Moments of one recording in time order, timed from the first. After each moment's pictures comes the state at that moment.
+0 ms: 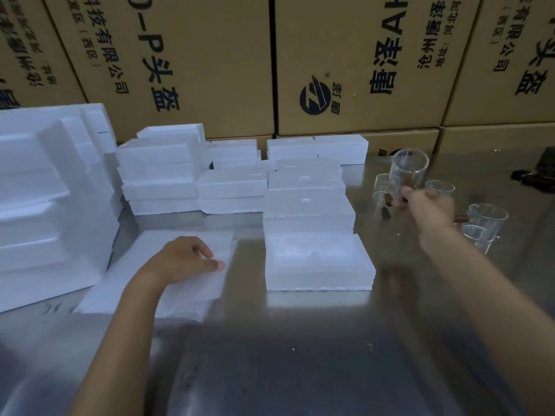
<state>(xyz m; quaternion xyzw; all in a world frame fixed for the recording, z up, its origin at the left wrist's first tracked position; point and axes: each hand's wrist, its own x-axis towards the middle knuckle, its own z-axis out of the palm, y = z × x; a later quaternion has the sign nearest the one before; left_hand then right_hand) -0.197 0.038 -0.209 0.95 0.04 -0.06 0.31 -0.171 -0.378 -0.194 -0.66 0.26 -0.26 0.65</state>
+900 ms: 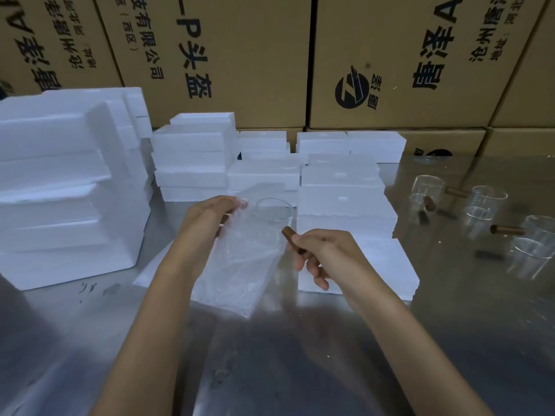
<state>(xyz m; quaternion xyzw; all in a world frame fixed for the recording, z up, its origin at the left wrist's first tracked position) -0.198 0.030 -0.191 0.70 0.03 0.08 0.71 -0.247 -0.187 -0.193 -0.74 -0.02 0.06 0.66</state>
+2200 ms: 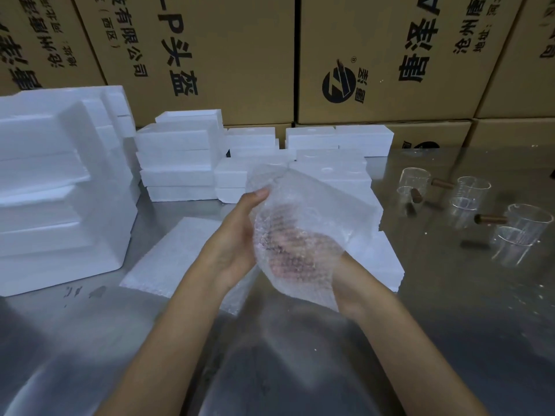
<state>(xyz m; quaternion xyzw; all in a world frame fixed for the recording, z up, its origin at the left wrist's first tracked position) -0.233 -0.037 -0.176 0.48 -0.08 -0.15 0.86 -0.264 -0.192 -0.197 -0.63 -0.04 0.16 0.76</state>
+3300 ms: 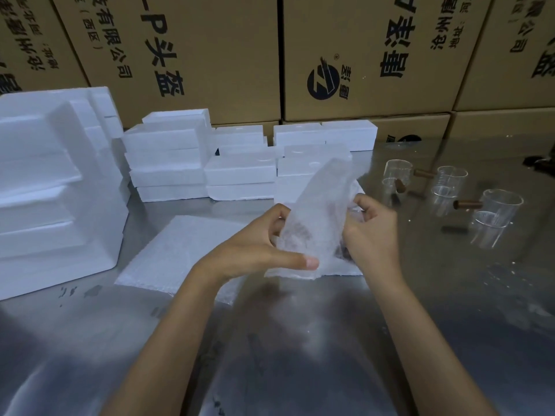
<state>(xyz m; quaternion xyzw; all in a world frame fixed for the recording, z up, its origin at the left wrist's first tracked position) -0.241 -0.045 -0.183 0.81 -0.23 -0.15 0.52 -0.253 -0.236 -0.207 -0.70 0.02 -0.27 0.66</state>
